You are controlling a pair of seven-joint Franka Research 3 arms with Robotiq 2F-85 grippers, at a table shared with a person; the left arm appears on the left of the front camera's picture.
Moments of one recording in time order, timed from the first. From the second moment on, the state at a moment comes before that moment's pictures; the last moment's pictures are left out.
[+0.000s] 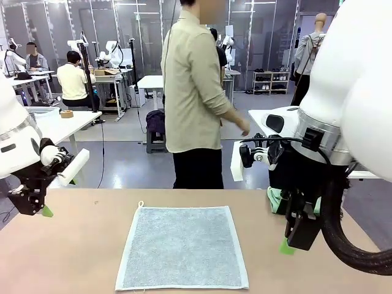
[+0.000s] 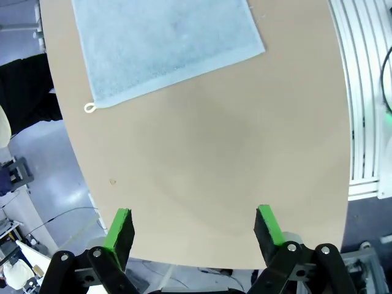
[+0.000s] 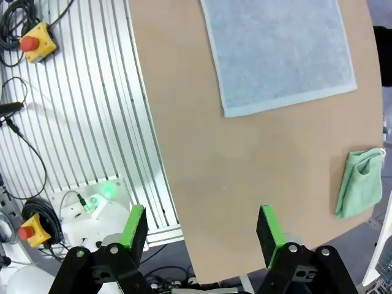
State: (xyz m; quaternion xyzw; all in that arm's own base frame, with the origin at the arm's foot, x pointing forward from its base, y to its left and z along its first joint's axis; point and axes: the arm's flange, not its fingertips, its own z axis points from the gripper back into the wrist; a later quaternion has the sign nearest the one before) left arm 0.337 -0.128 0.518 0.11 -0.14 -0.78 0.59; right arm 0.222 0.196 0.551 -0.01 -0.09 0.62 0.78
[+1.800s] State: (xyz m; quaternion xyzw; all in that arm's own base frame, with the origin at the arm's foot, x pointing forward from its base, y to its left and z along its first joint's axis) left arm 0.311 -0.256 0.394 0.00 -0.08 -0.72 0.69; right arm 0.284 0.269 0.404 -0.03 -0.07 0.67 0.73
